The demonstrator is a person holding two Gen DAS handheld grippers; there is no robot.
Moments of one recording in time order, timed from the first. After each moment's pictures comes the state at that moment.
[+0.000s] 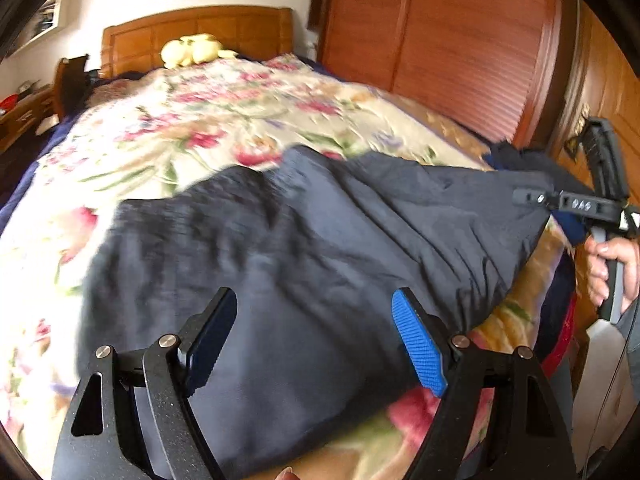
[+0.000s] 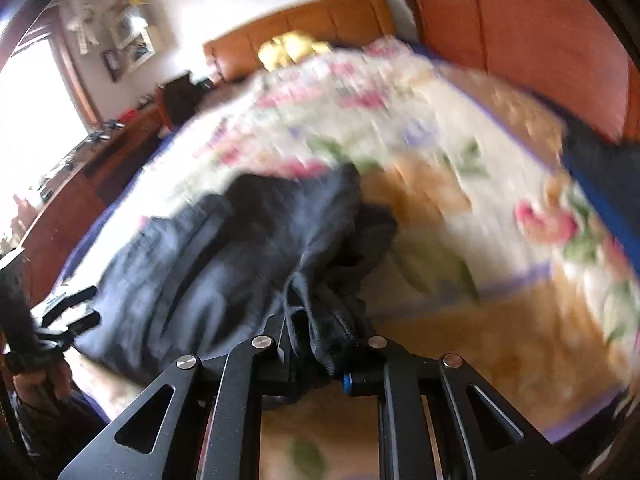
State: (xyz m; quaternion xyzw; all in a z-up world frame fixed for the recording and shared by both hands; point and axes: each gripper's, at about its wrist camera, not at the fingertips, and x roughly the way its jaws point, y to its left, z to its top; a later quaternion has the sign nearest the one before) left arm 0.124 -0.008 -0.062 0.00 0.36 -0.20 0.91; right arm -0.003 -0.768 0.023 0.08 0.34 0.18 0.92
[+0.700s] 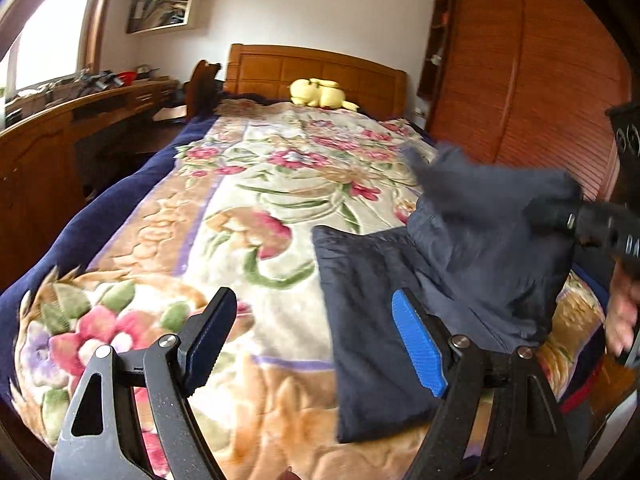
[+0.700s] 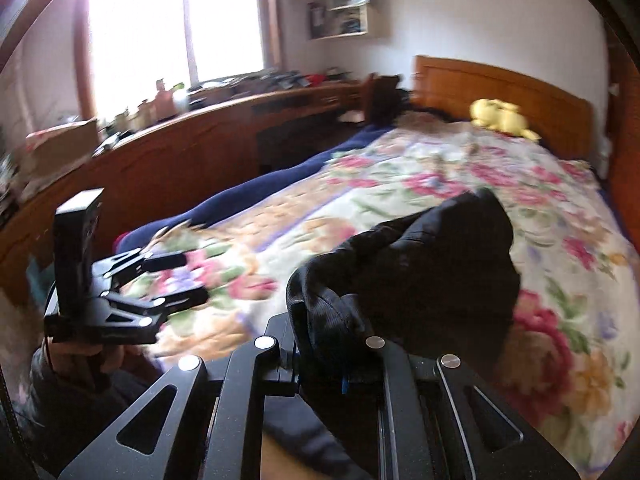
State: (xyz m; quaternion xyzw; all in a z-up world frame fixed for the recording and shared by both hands) left arm 0.077 0.182 -0.034 -0.09 0.29 -0.04 0.95; right arm -0.036 -0.451 0.119 -0.11 0.25 0.43 0.86
